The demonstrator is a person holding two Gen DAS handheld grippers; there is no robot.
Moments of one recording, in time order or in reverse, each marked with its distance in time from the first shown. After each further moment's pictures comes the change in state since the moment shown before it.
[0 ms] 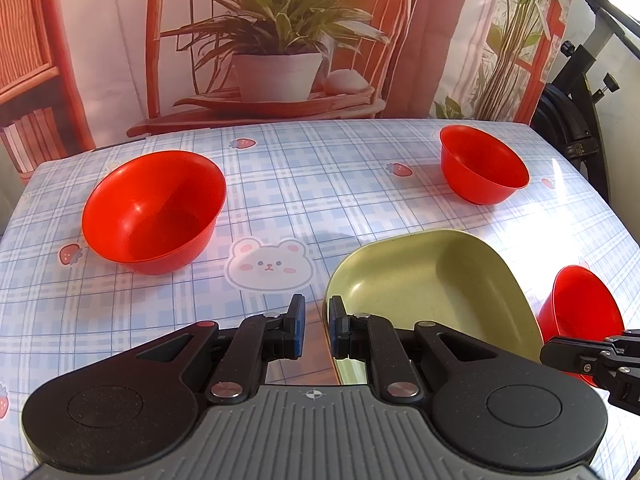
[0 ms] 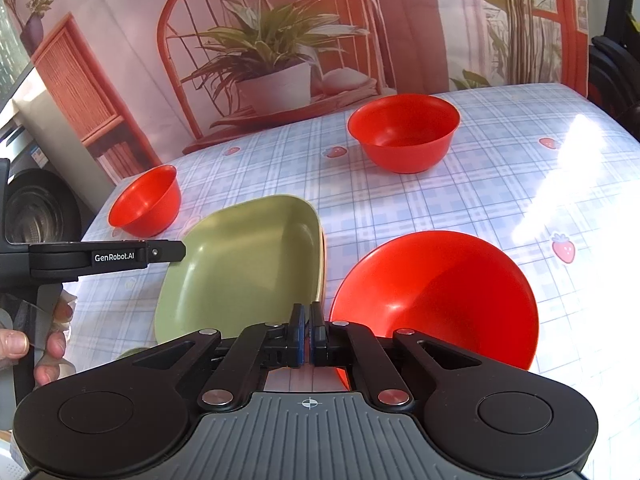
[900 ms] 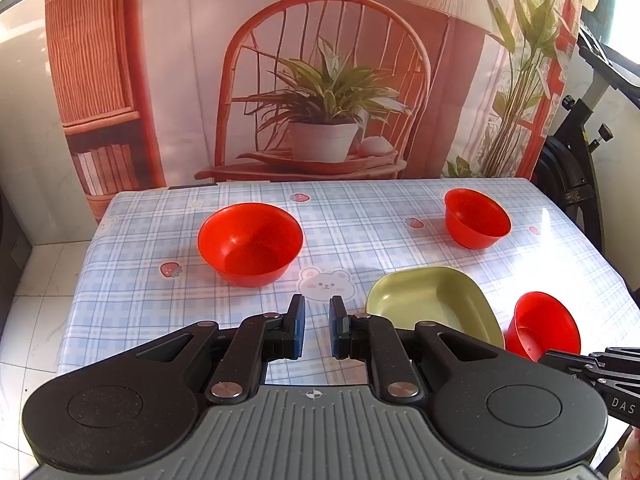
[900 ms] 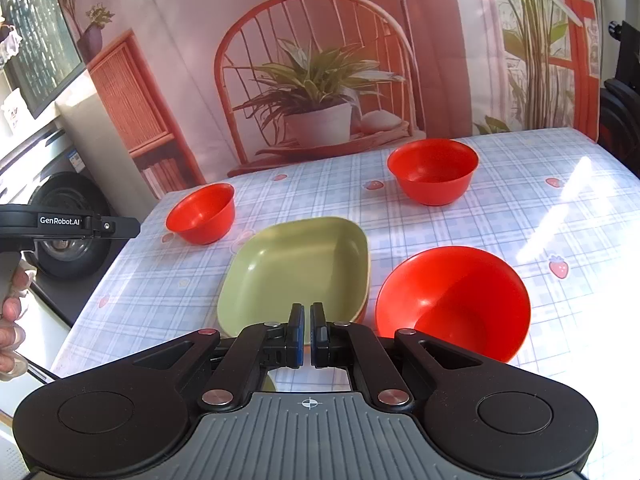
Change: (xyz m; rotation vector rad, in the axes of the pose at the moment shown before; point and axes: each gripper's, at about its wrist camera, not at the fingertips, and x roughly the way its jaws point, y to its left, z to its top) left arm -0.125 0.024 -0.009 -0.048 -0.130 0.071; right arm -0.068 0.033 -0.024 -0.097 -0.127 0.068
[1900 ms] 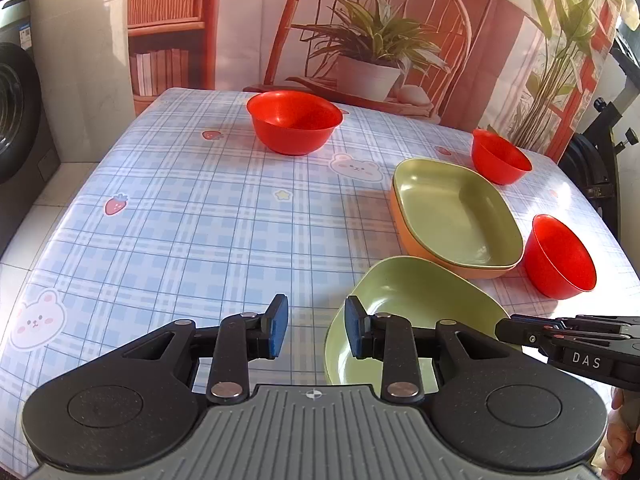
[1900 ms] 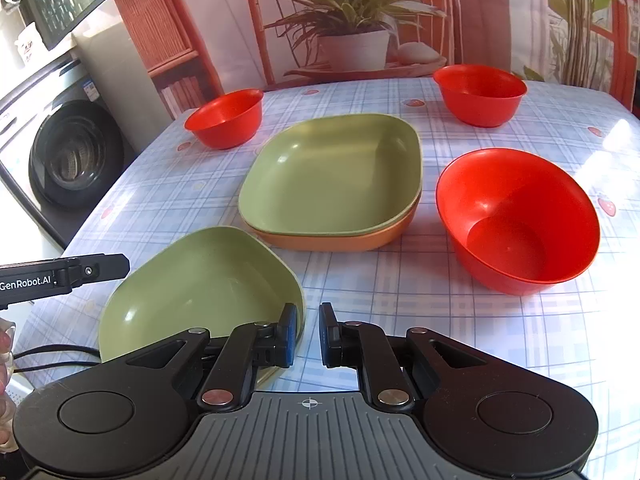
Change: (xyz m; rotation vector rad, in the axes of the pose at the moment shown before) left arm -0.016 0.002 -0.116 -0.181 0.064 0.058; right arm 0.041 0.023 -0.055 -0.080 0.181 0.022
